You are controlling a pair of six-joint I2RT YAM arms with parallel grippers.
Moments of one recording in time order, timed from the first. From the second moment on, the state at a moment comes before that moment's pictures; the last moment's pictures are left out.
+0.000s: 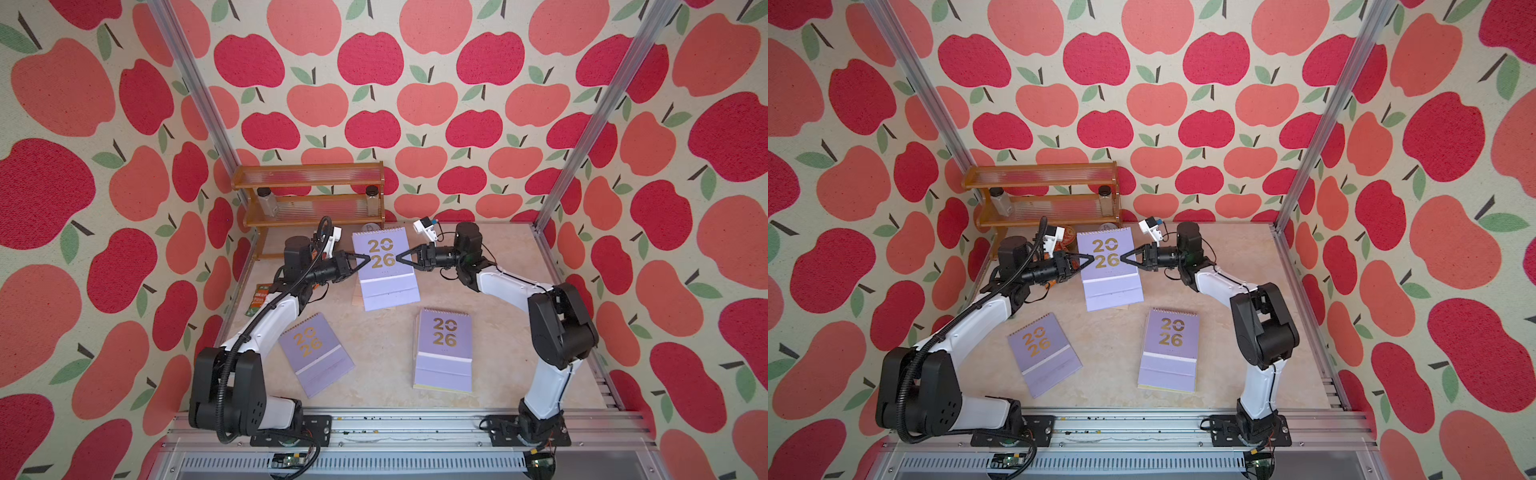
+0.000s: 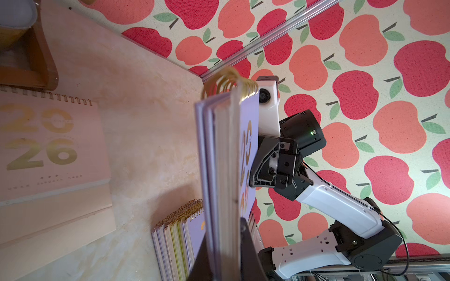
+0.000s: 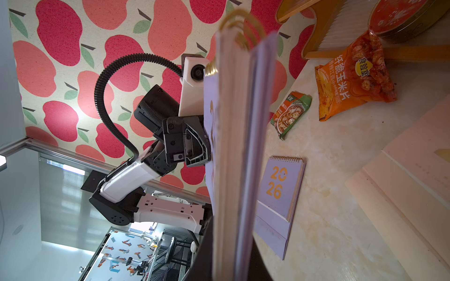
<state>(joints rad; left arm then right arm) -0.15 1.40 0.93 0.15 0.96 -0.79 0.50 1.85 1.25 0.48 -1.19 0.95</state>
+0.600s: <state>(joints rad) -0.19 1.45 1.03 0.08 1.07 -0.70 0.49 1.69 1.15 0.25 -1.21 0.73</state>
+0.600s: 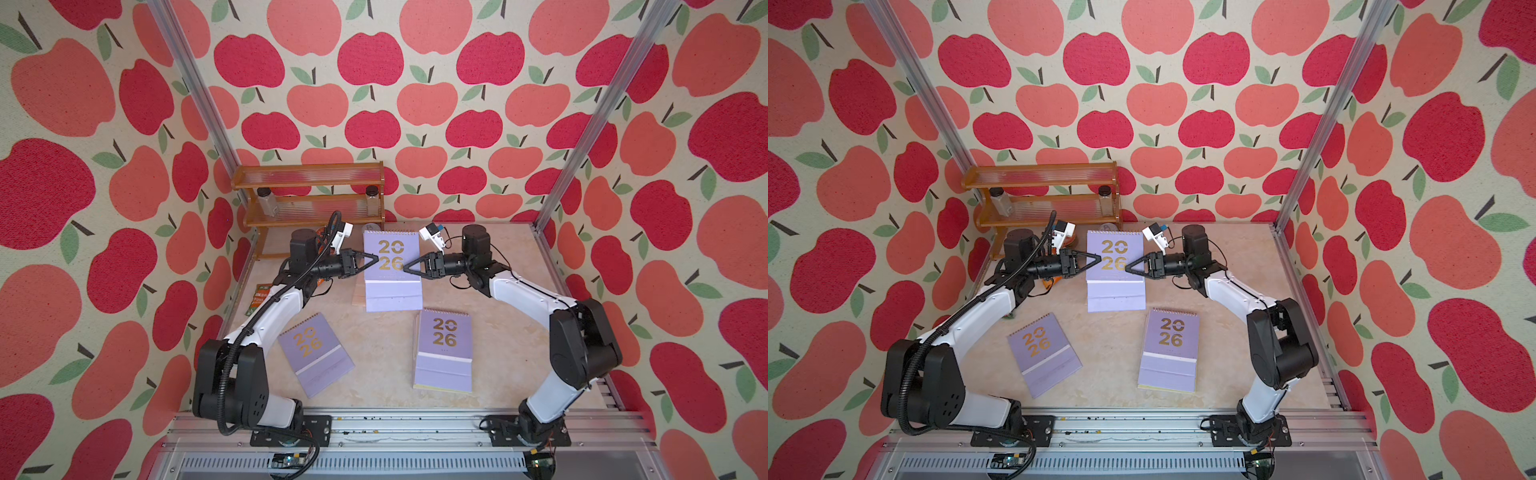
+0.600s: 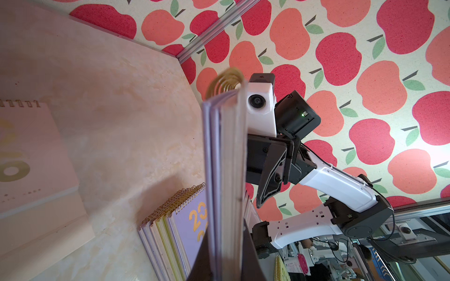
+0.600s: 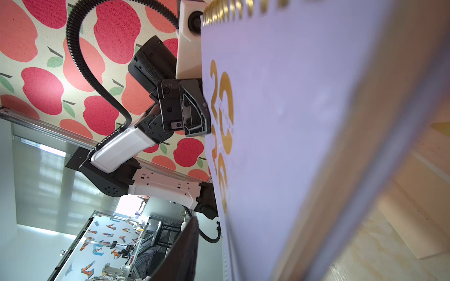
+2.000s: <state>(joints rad) -0.24 1.51 1.10 0.02 1.07 -0.64 0.28 0.96 0.61 -0.61 -1.00 0.52</state>
